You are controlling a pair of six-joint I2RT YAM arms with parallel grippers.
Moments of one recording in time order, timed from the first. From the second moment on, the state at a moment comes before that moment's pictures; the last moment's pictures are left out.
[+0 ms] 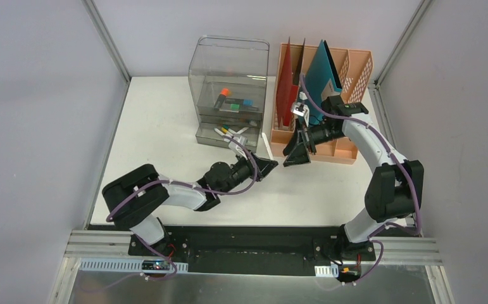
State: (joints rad) left arm -0.99 1.60 0.52 1.12 -0.07 -0.77; right arm 0.22 1.61 1.34 -1.22 -1.23 -0.76
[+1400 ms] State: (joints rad) left arm -0.59 1.51 0.81 0.25 -0.24 -1.27; right arm 0.22 1.51 1.30 -1.12 -1.05 -0.75
